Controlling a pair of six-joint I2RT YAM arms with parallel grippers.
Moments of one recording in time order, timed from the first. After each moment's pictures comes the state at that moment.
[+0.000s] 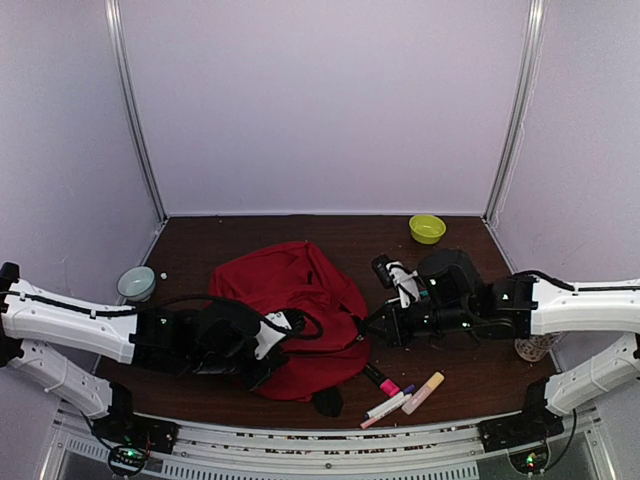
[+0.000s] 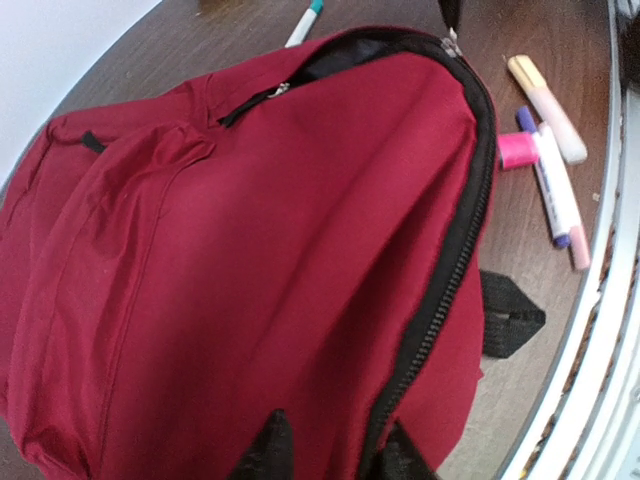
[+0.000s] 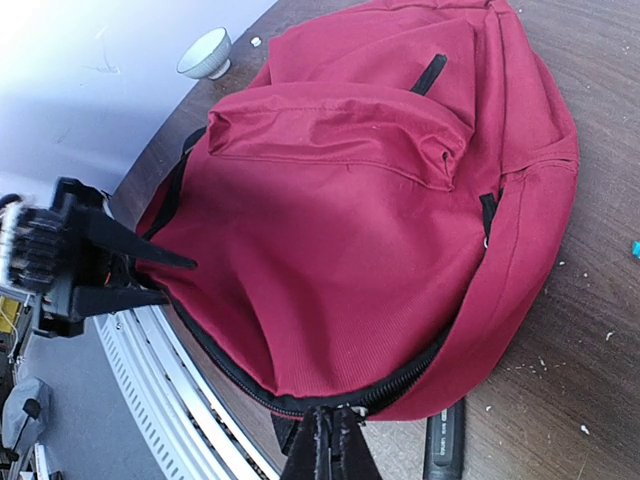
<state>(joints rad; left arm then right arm) -1.27 1.27 0.73 -0.24 -0.28 -0.07 1.05 1.21 0.82 -0.21 -0.05 0.54</state>
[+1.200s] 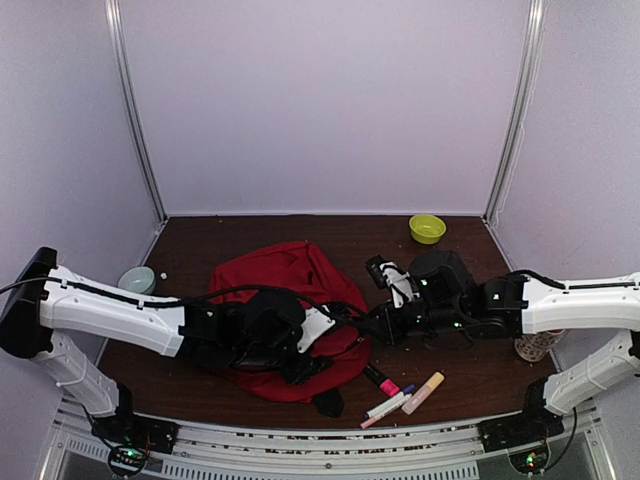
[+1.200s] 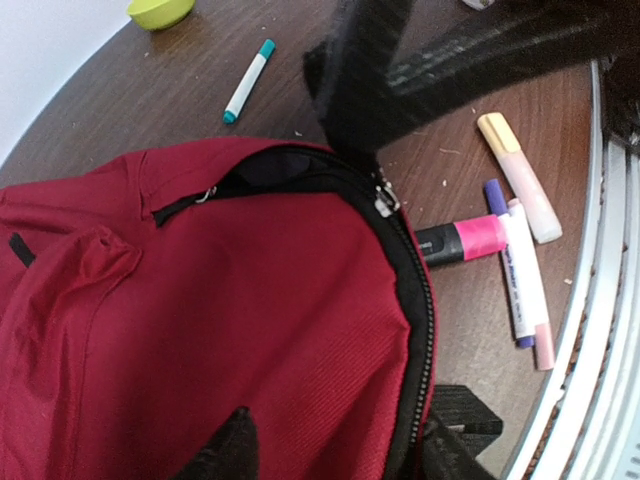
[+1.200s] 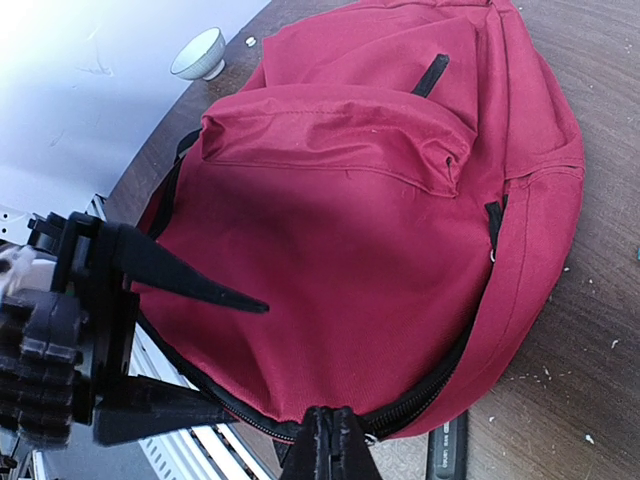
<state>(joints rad) -1.28 1.53 0.93 -0.14 -0.20 -0.07 1.05 1.27 0.83 -0.18 -0.03 0.55</state>
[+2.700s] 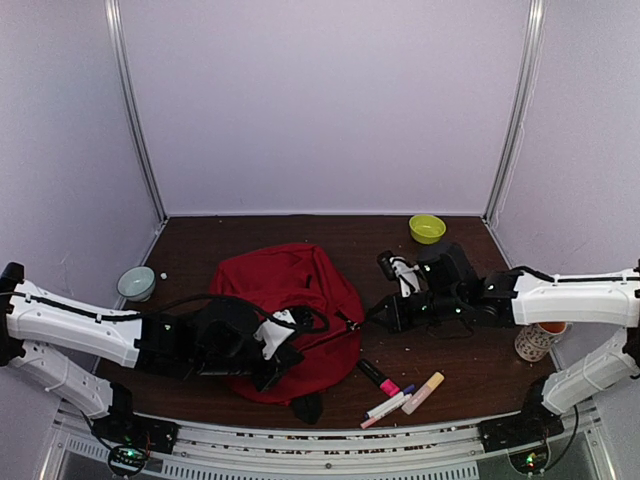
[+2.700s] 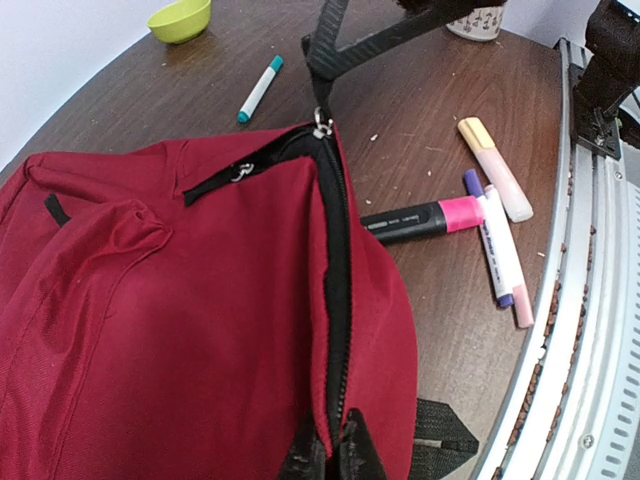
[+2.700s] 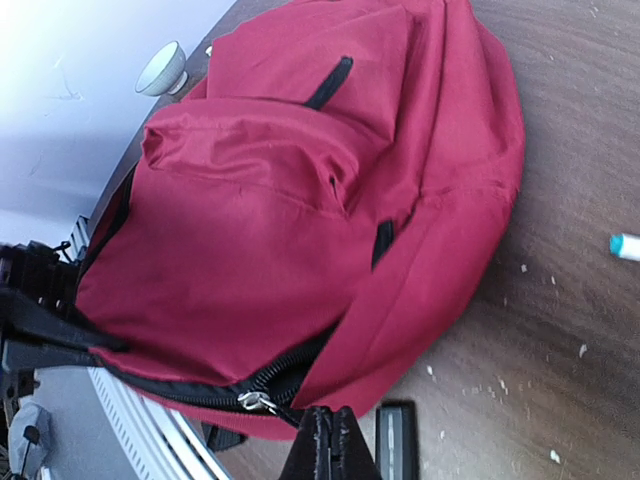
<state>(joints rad) -1.28 1.29 0.69 -0.05 -0.18 -0.10 0.87 1.31 0.79 -0.13 -0.15 0.52</state>
